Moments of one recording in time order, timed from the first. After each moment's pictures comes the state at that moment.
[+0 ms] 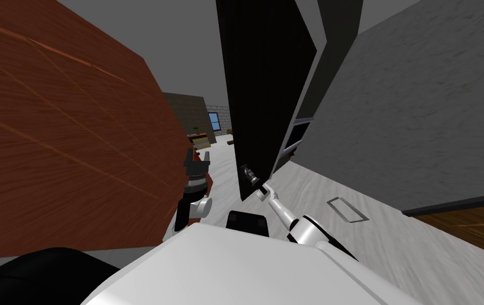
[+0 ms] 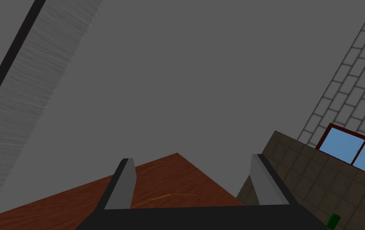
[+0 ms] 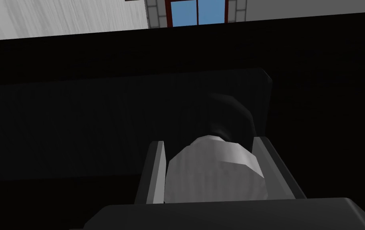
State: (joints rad) arm -0.42 -0.10 0.52 -0.83 0.17 -0.49 -0.46
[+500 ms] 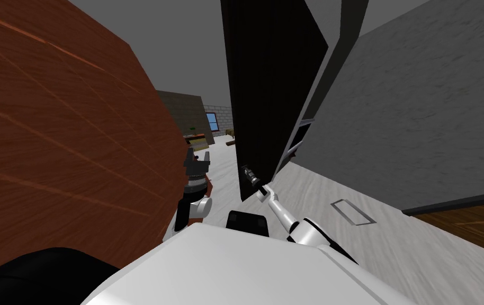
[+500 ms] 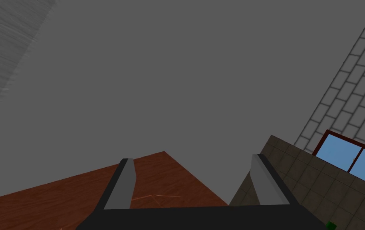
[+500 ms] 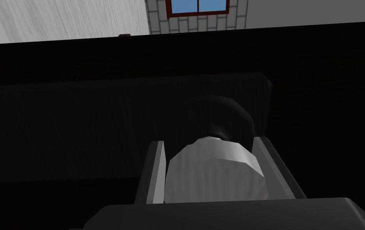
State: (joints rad) arm -0.39 -0.09 0.49 -0.85 0.19 -0.47 -0.44
